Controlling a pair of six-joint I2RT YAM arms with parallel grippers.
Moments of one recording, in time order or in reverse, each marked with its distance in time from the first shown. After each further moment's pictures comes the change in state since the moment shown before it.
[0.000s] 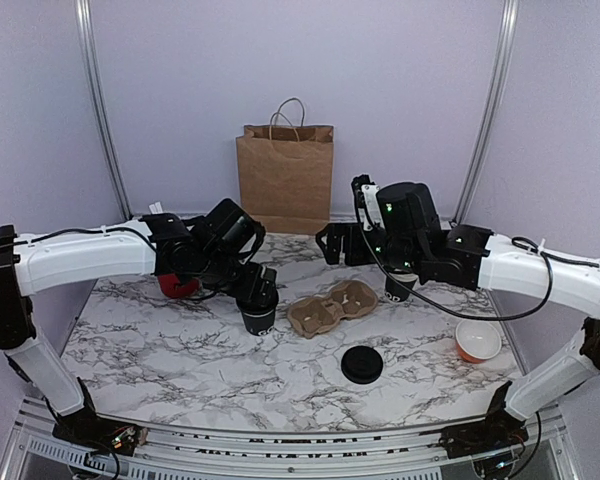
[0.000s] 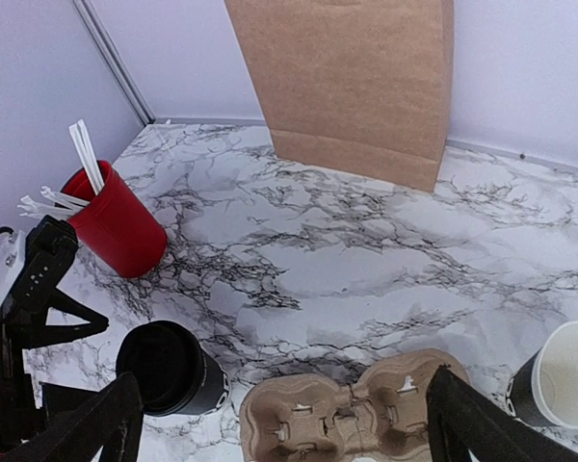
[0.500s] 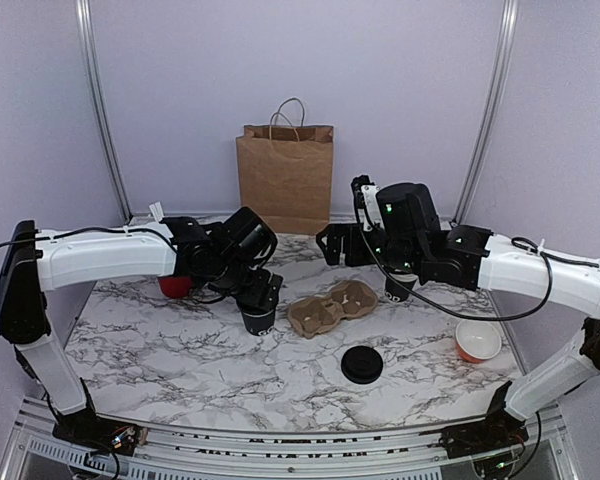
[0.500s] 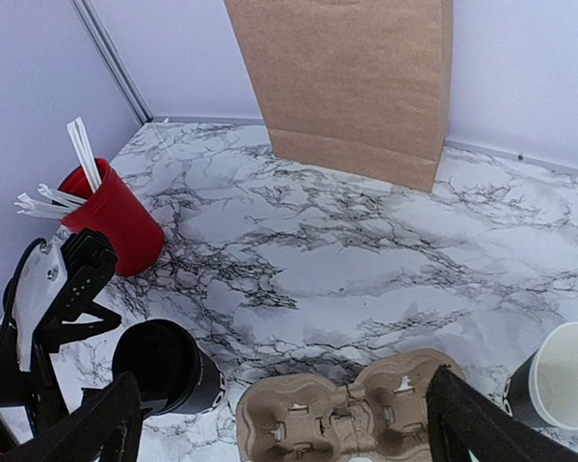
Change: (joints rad) left arm -0.024 0.104 0.060 -0.037 -0.089 0.011; right arm 0.000 -0.001 -0.003 0.000 0.011 -0.010
